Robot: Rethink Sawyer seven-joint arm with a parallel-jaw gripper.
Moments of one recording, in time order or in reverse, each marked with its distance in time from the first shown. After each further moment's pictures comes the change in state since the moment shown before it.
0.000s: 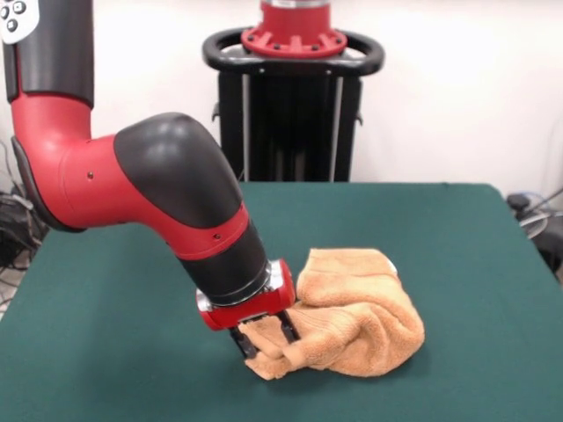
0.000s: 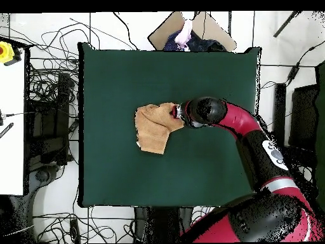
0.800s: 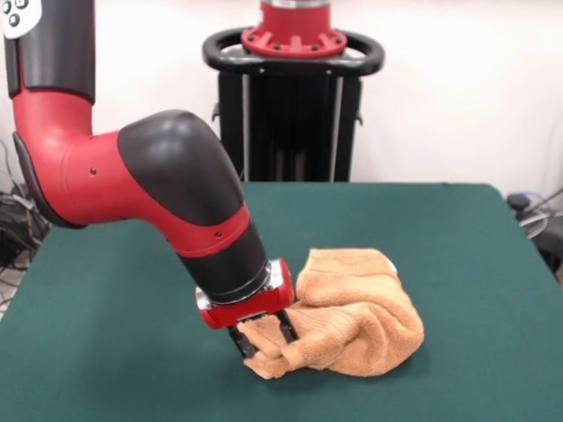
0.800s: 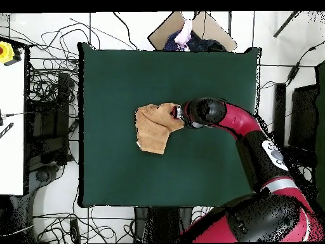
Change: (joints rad) arm 0.007 -0.008 -0.012 0.005 0.000 -0.010 0.000
